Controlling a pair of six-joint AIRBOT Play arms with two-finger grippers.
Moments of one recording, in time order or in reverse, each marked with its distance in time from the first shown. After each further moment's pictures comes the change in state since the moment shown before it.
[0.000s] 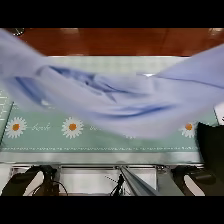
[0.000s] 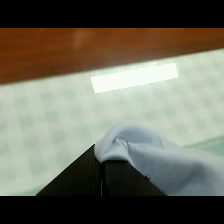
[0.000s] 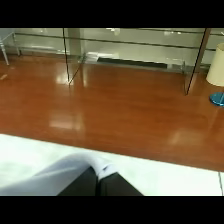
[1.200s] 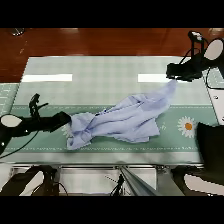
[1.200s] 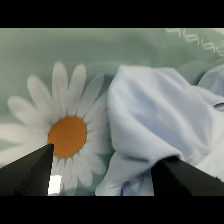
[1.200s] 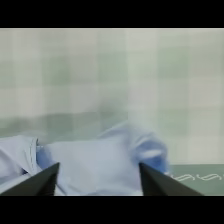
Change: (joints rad) left arm 0.020 -0.136 -1.295 -0.292 0.624 0.155; right arm -0.040 -0.682 -0.543 -0.039 -0.249 0.183
